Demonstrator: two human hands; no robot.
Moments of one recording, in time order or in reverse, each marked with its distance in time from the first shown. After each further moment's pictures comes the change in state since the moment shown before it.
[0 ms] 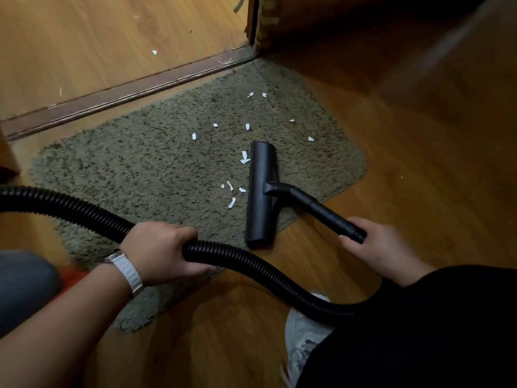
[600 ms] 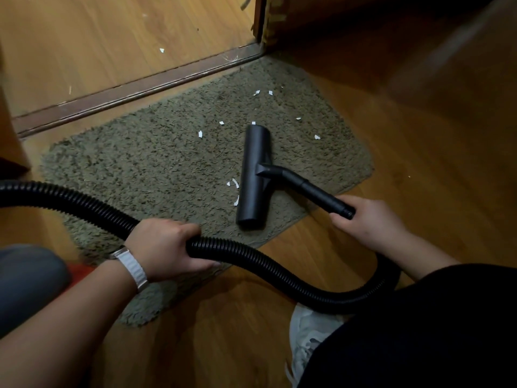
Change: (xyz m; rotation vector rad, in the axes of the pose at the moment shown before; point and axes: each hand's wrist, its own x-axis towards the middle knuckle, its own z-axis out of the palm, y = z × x) left_hand -0.003 -0.002 -0.002 0.012 -0.054 -0.041; right_hand 0.030 -0.036 -0.008 -0.109 0.007 -0.085
